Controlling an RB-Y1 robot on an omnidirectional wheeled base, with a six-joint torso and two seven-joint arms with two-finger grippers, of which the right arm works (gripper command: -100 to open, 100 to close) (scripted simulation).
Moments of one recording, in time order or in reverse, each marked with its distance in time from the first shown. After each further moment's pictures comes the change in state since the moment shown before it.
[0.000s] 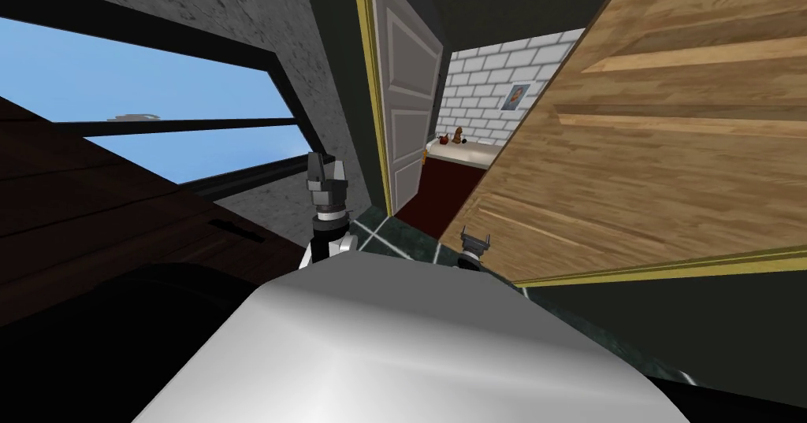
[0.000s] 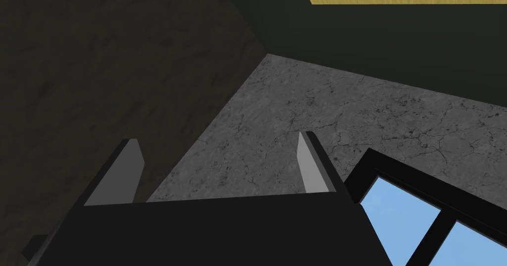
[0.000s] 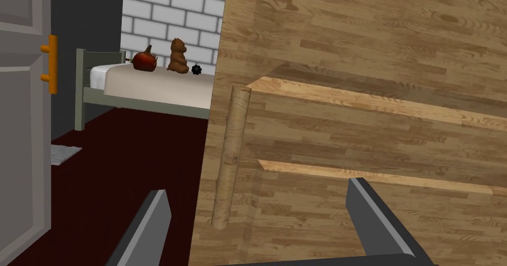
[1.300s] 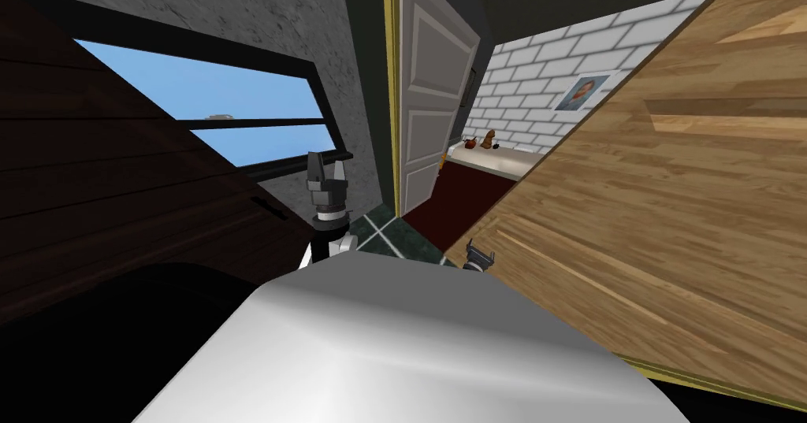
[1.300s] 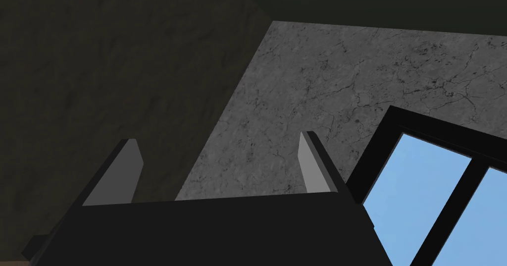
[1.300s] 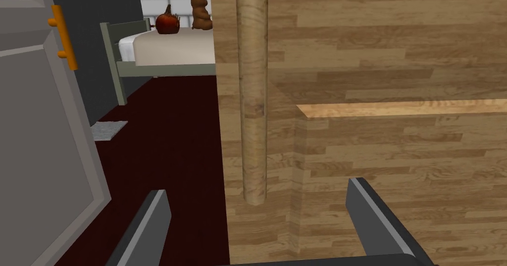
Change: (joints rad) arm -0.042 -0.037 0.024 0.253 -0.212 -0.076 -0.212
